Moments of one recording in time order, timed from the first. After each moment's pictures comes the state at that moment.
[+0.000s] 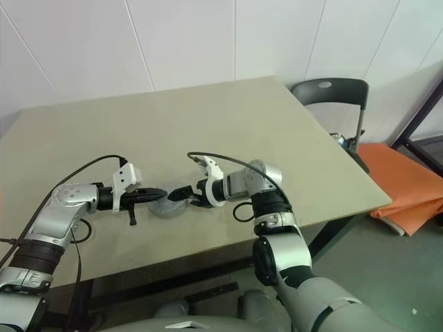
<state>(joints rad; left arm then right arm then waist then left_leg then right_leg) -0.32 0.69 -0.09 0.22 -0.21 0.14 -1.12 -0.86 0.10 -0.18 0.56 0.52 1.46 0.33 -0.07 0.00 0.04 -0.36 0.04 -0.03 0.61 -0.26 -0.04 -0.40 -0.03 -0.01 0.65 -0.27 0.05</state>
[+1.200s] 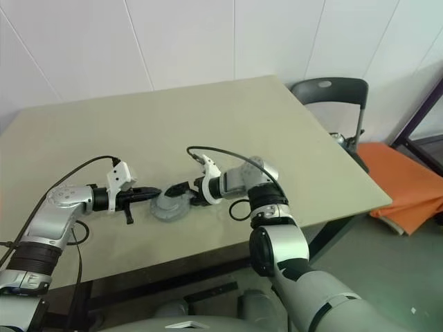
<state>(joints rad) -0.30 0.68 -0.05 0.22 -0.20 0.19 -1.11 -0.94 0.12 -0.28 0.74 0.57 1.42 0.27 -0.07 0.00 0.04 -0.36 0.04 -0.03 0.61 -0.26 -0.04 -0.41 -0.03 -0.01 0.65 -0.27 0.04</state>
